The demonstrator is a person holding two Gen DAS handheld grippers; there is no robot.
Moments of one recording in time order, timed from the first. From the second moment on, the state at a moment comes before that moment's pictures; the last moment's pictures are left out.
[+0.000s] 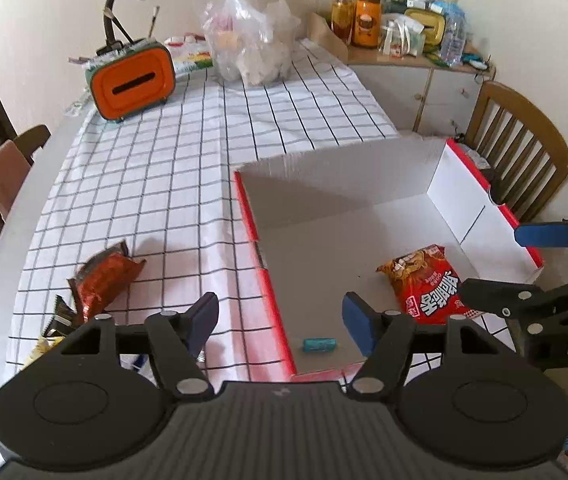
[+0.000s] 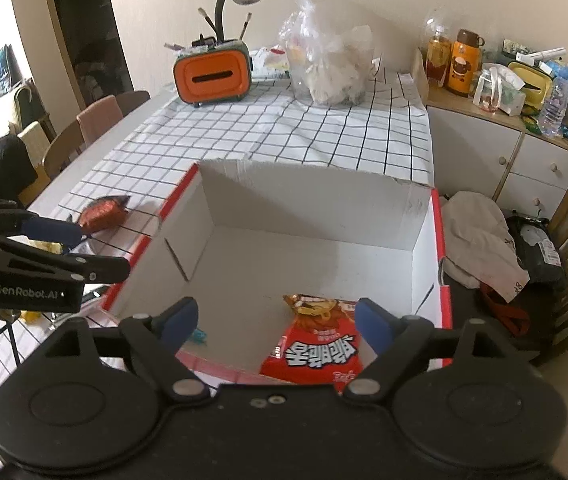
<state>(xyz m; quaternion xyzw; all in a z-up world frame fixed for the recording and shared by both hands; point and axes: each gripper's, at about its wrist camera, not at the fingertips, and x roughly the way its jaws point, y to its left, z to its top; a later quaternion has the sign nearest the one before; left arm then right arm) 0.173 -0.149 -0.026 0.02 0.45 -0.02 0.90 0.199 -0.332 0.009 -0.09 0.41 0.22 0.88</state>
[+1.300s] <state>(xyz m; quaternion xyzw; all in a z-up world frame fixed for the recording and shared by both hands) 0.085 0.071 -0.030 0.00 0.40 0.02 0.92 0.112 -0.168 -0.001 -0.05 0.35 0.24 0.90</state>
